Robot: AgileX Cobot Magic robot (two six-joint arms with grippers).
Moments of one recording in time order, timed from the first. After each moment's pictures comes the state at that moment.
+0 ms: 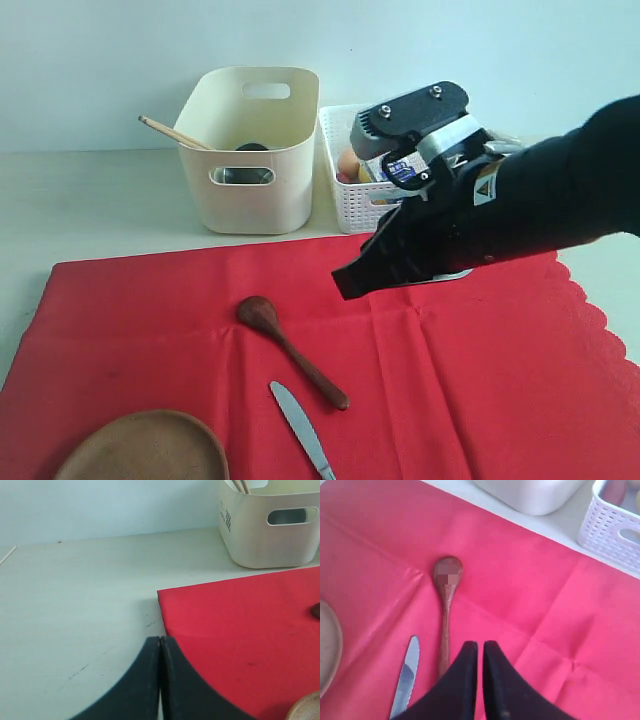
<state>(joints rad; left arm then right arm) 0.03 0.01 0.00 -0.17 0.37 0.26 0.65 1.45 -0.85 0.19 0.35 -0.13</state>
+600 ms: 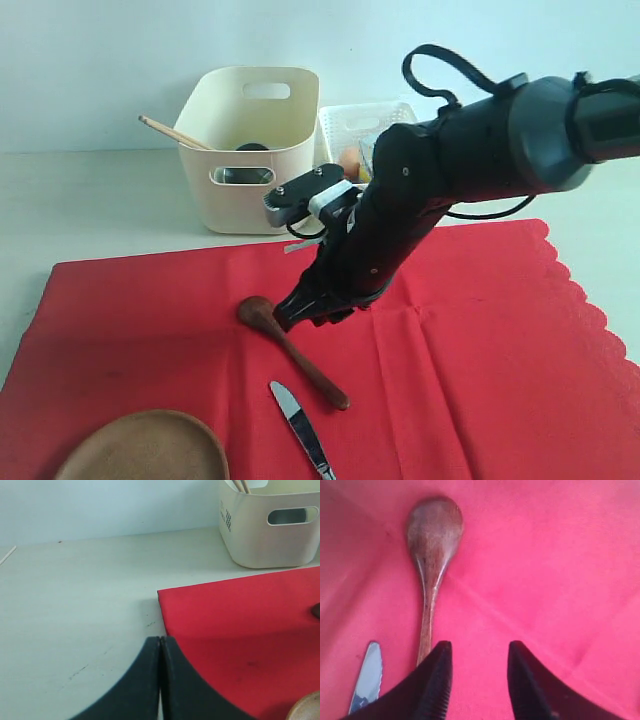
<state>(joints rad) 0.03 0.01 0.00 -0.17 0.37 0.26 0.65 1.95 -1.20 0.19 0.55 -0.21</state>
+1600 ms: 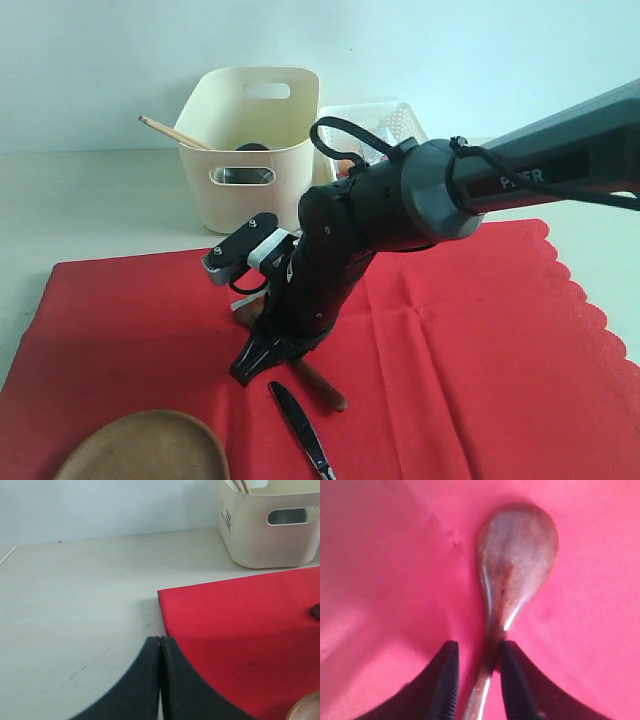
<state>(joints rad) 0.03 0.01 0.00 -0.17 0.37 0.26 0.76 2.11 -1.29 0.15 0.51 -0.25</state>
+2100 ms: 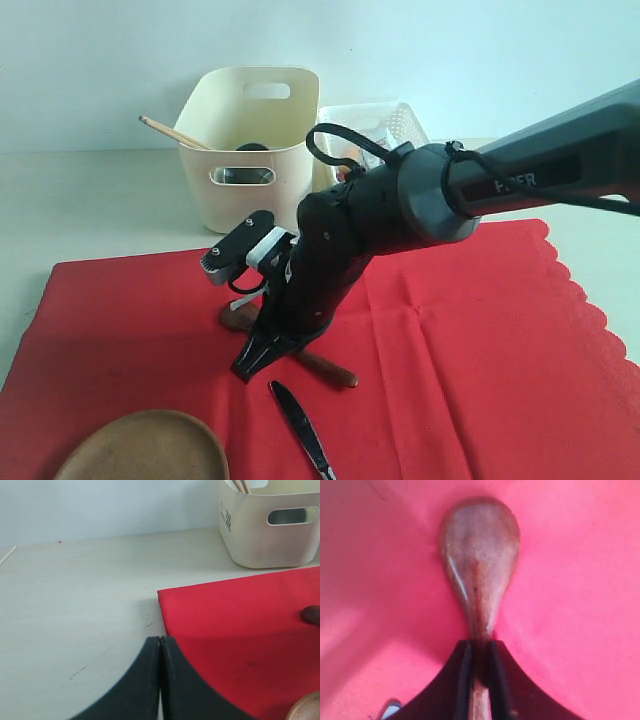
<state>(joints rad) 0.03 0.01 0.00 -0.17 0.37 0.26 0.76 2.12 -1.29 0.11 0.46 -0.25</state>
